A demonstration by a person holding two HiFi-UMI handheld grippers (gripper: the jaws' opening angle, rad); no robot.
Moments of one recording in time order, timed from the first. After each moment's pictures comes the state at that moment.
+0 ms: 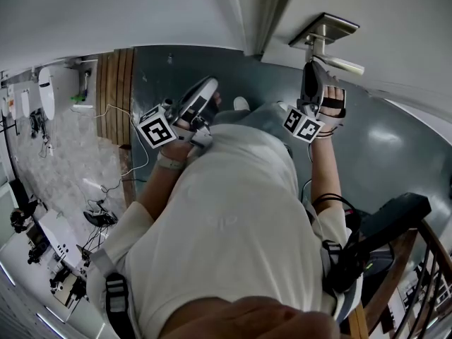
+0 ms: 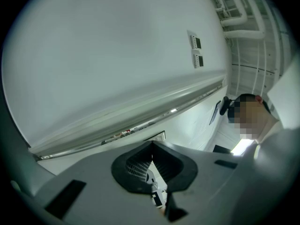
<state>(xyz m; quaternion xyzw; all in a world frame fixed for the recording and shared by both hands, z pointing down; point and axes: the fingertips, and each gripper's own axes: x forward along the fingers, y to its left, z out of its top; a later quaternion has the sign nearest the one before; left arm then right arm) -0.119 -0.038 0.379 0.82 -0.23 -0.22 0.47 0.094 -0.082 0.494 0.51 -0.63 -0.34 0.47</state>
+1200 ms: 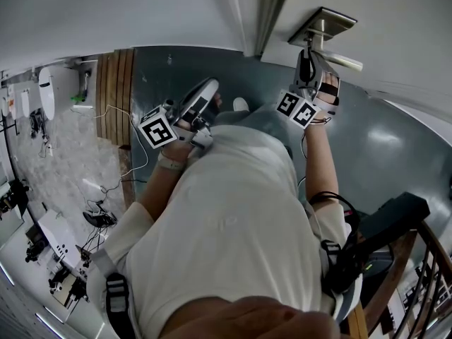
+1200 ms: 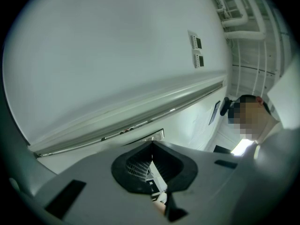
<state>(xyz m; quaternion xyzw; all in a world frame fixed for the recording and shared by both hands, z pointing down) -0.117 -0.038 0.382 0.82 -0.23 -0.22 0.48 0.087 -0.122 0.490 0.56 -0.65 -0.27 0.43</state>
